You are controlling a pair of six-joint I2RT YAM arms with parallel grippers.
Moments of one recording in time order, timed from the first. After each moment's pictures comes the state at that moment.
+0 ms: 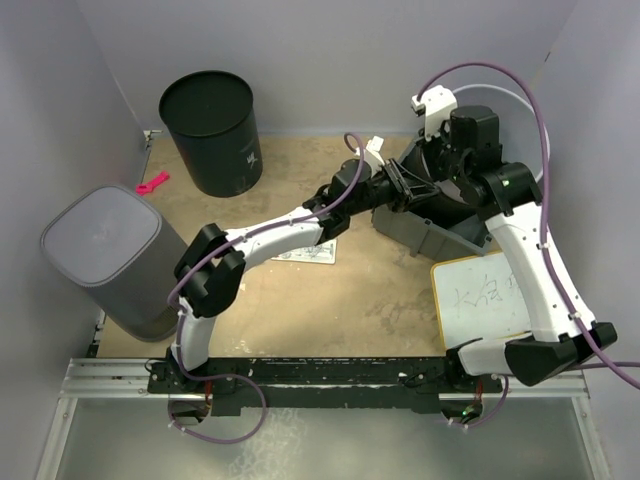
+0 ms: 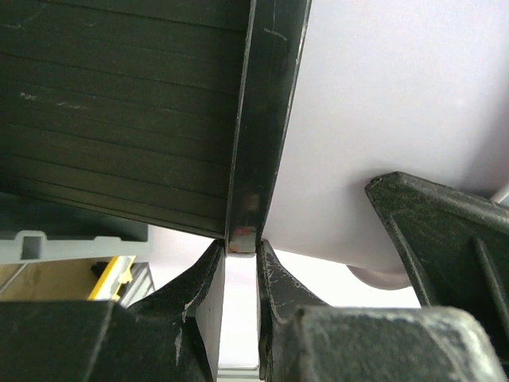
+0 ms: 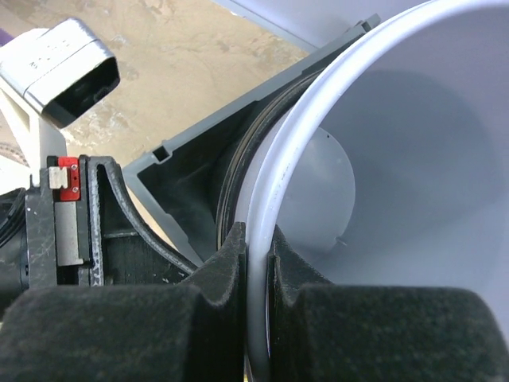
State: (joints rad) left arm -0.88 2.01 1.61 0.40 0.22 -1.43; right arm 0.35 1.35 1.71 -0.85 0.21 -0.27
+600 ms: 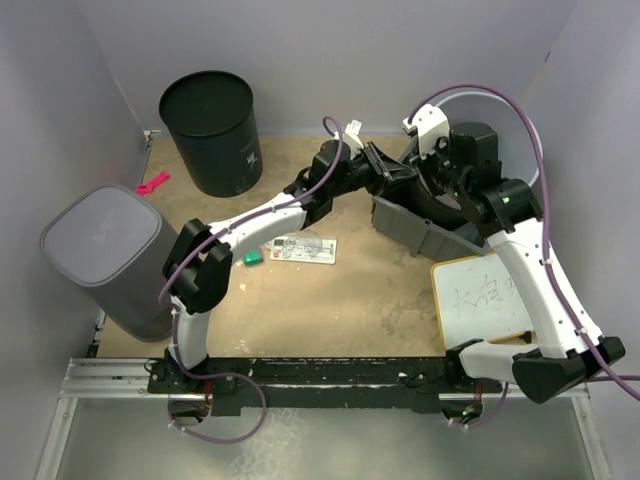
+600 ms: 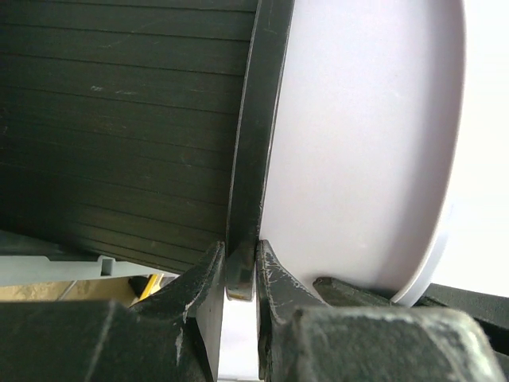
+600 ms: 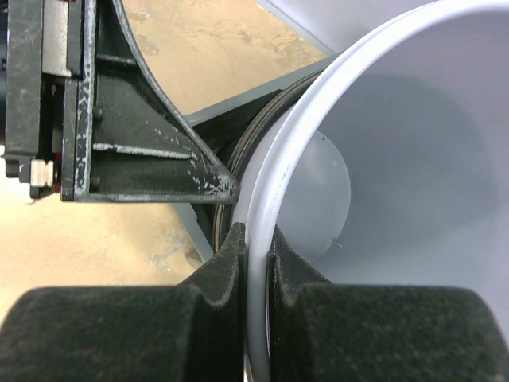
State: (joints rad) left arm -0.76 1.97 1.61 0.30 0.29 -1.38; right arm 0.38 1.25 1.56 -0.80 0.15 -0.37
